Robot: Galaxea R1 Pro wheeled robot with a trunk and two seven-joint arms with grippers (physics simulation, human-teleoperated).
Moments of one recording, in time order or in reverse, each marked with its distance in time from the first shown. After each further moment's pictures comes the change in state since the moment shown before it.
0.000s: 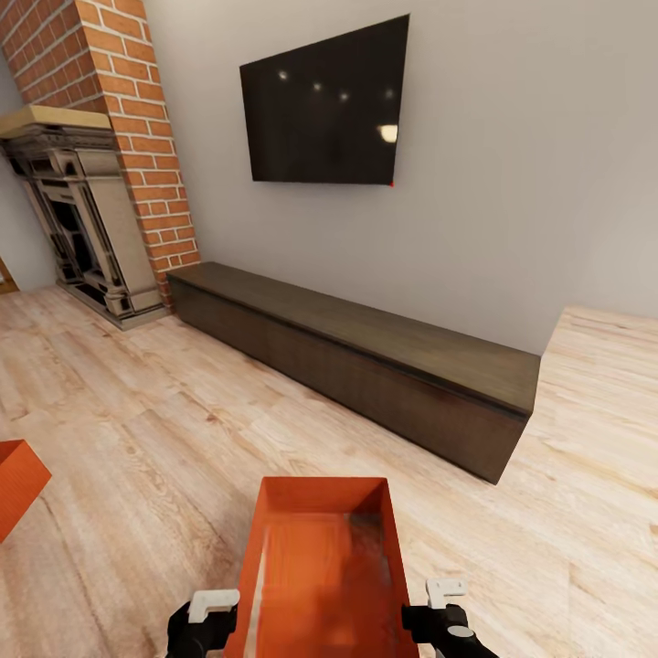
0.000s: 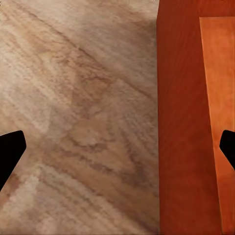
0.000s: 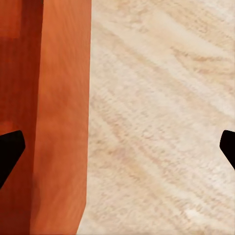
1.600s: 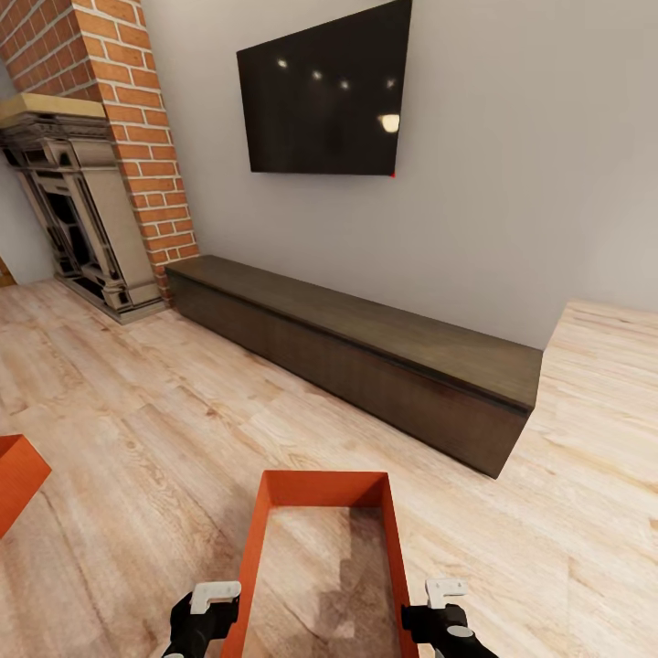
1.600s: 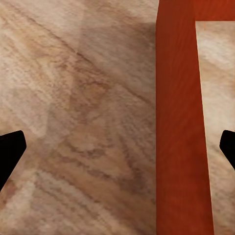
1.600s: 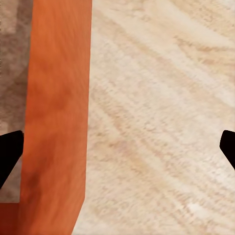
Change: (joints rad) left arm 0.000 -0.003 0.000 -0.035 0.001 0.002 0.000; right arm 0.000 0.001 0.001 0.000 0.000 0.000 0.000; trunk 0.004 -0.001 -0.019
